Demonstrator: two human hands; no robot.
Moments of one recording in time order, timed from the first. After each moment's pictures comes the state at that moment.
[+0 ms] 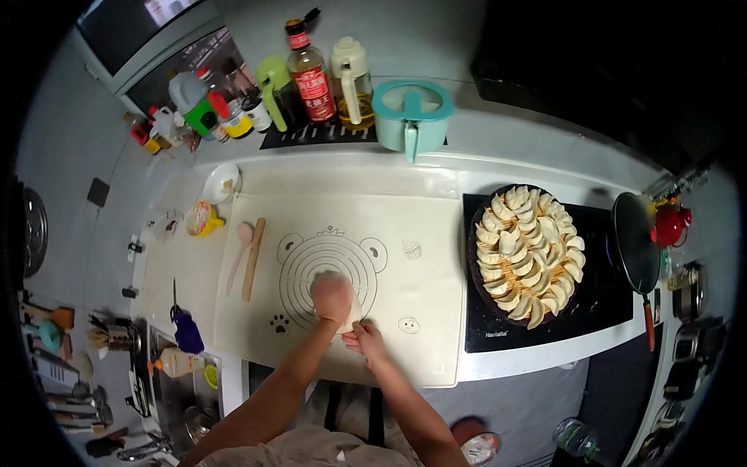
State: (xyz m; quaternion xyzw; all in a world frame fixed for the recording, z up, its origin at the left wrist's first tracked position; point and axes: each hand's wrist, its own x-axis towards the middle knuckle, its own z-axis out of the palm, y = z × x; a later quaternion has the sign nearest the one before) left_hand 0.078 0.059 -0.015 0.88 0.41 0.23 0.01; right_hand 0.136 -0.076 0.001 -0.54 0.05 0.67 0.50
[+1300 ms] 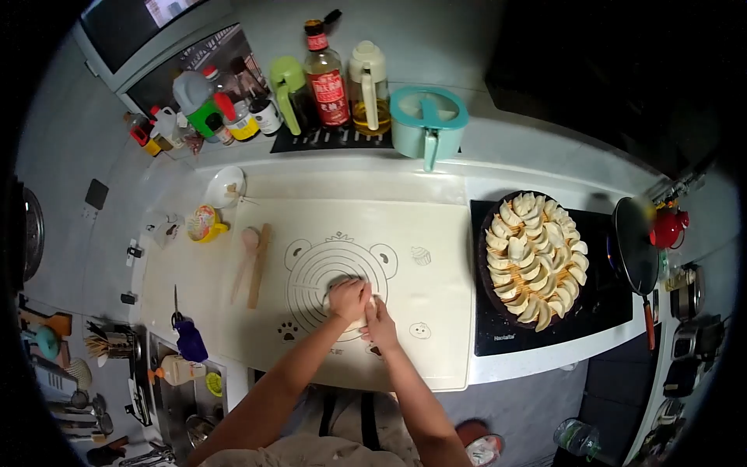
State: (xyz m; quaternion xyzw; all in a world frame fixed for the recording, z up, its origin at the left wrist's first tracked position) left_hand 0.093 0.075 -0.009 0.89 0.35 0.26 0.15; right_hand 0.153 -0.033 0.039 -0.69 -0.10 0.54 0.47
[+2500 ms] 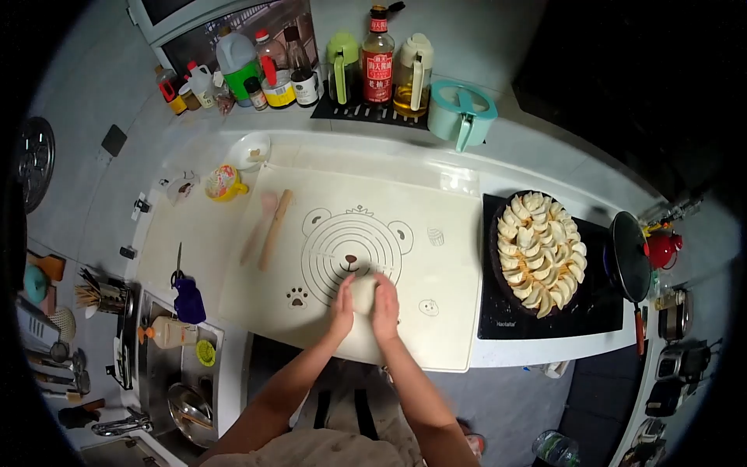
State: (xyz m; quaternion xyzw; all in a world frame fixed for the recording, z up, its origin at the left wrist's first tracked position) left_hand 0.013 -0.010 0.000 0.59 0.43 0.40 0.56; right_hand 0.110 -0.058 0.042 -0.67 -0.36 0.26 0.60
